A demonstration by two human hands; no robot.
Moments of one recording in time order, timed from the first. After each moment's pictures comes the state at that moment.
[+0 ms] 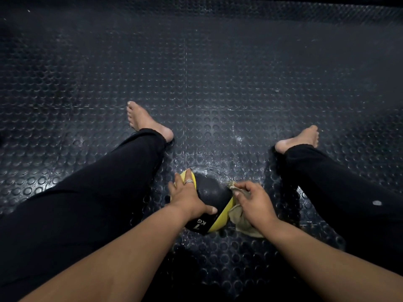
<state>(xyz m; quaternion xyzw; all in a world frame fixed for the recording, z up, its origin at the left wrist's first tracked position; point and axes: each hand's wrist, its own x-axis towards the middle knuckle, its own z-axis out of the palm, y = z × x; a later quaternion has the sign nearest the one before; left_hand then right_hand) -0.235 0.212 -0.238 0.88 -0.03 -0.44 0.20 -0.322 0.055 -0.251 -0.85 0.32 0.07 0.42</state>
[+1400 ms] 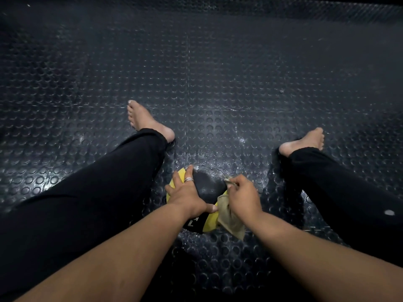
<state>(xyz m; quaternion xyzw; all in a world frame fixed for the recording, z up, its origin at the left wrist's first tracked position) -0.220 0.213 -0.244 0.88 -0.02 -0.43 0.21 -0.281 0.077 -0.257 -0.82 0.39 0.10 0.41</state>
